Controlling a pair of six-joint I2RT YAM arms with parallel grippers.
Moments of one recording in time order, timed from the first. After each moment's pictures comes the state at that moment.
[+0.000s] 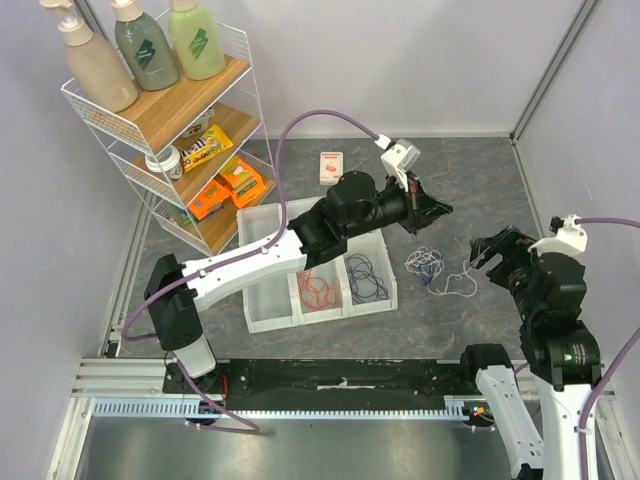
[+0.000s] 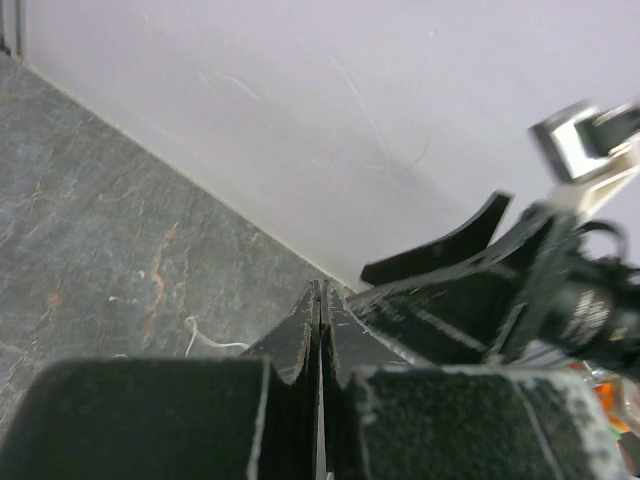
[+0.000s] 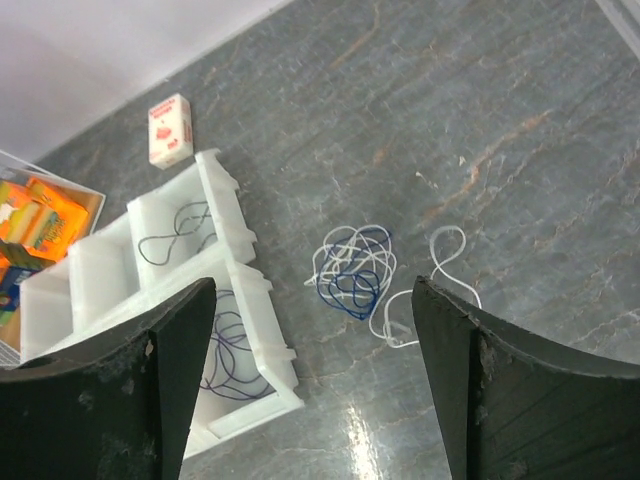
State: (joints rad) left arm -1.07 1.70 1.51 0.23 0.14 -0.50; right arm 0.04 0.47 0.99 -0.83 0.10 0.51
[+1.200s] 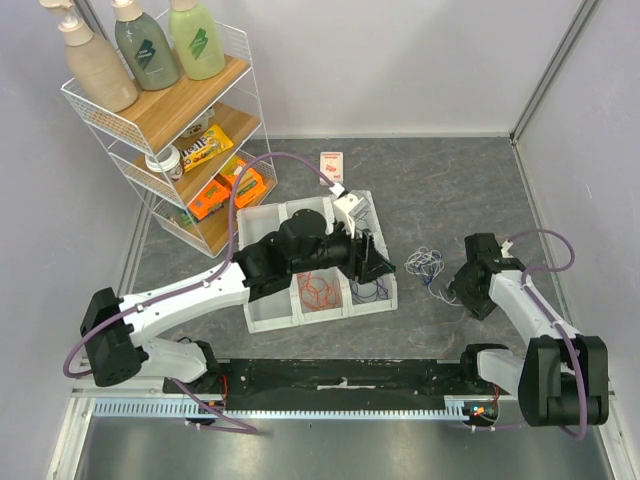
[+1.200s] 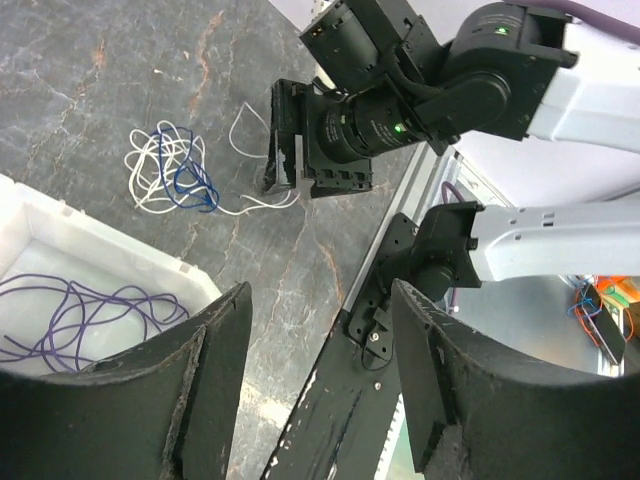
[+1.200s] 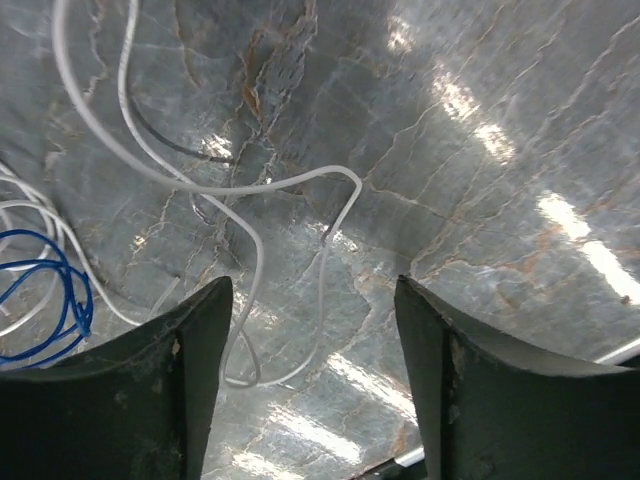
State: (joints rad) left arm -1.03 1.33 1.08 -0.01 0.21 -0.49; right arm 0.01 1.11 0.58 -0.77 0.23 0.84
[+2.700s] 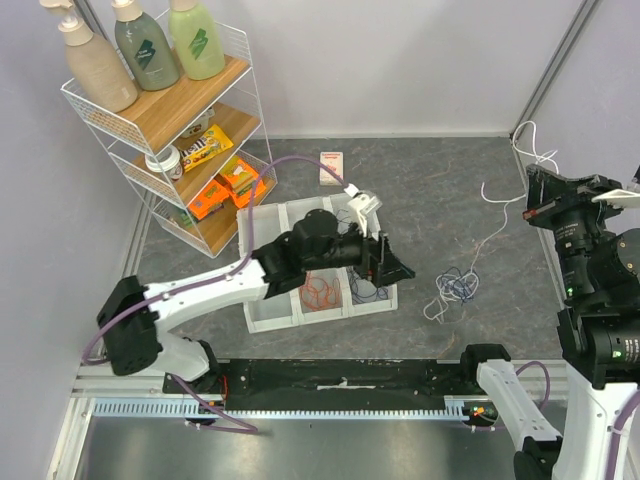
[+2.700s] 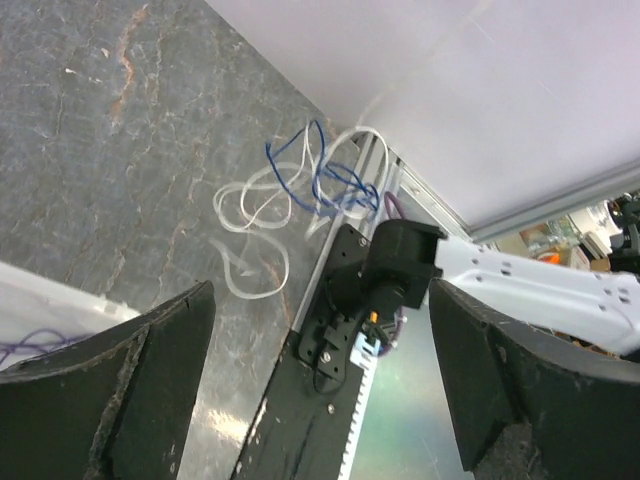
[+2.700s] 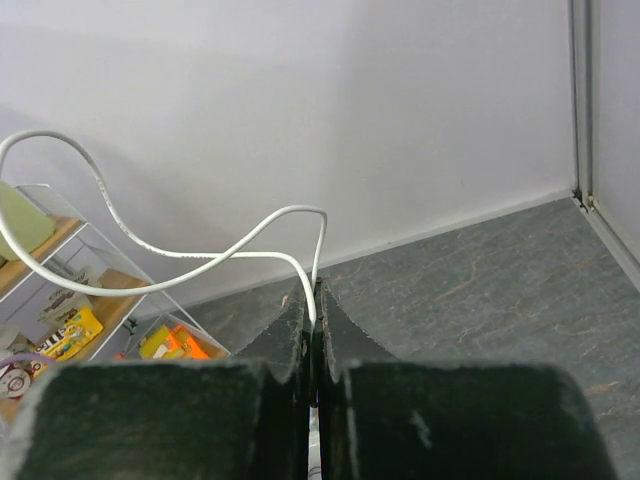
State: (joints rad) left arm -1.03 1.38 1.04 0.16 0.32 -0.60; right arm 0.01 0.72 1.48 -0.60 0.04 0.44
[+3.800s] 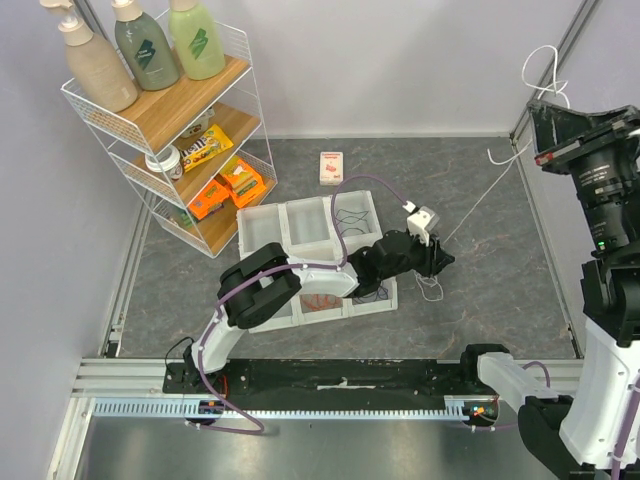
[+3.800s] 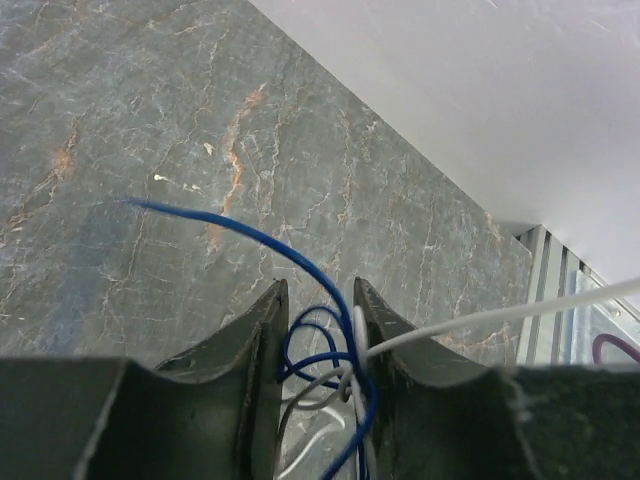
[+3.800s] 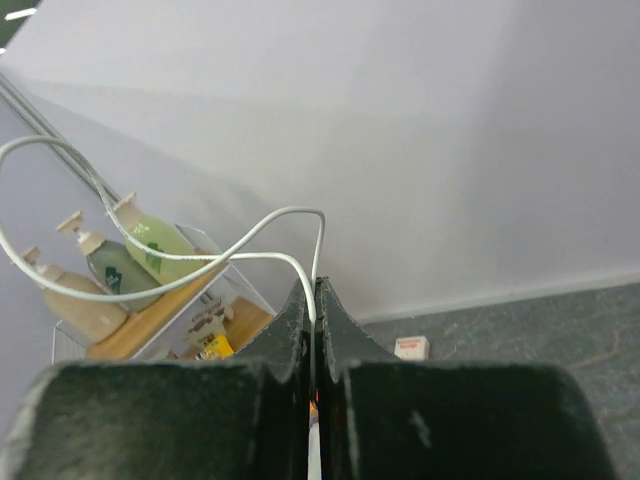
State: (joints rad) left arm -1.12 2.15 1.38 0.63 0.01 -0.47; right arm 0.01 0.99 1.86 -0.60 -0.12 0.61
